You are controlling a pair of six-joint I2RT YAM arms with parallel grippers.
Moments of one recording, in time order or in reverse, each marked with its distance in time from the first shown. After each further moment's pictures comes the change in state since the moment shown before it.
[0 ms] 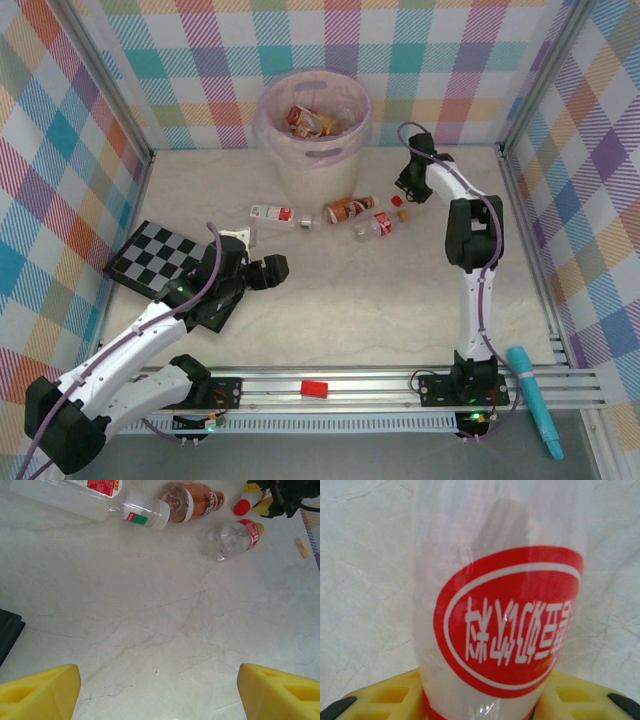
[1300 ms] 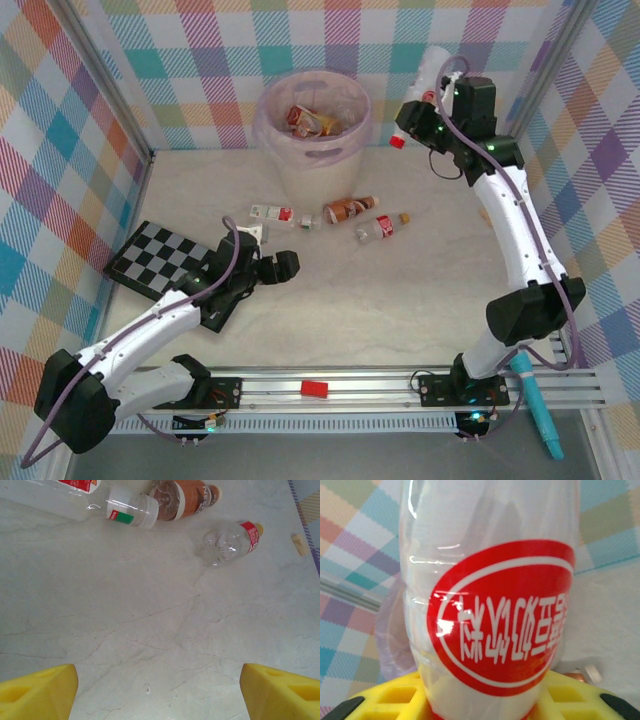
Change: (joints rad) left arm -0.002 0.124 -0.024 0.159 0.039 0.002; right arm 0.106 -0.703 -0.053 0.032 -0.306 -0.195
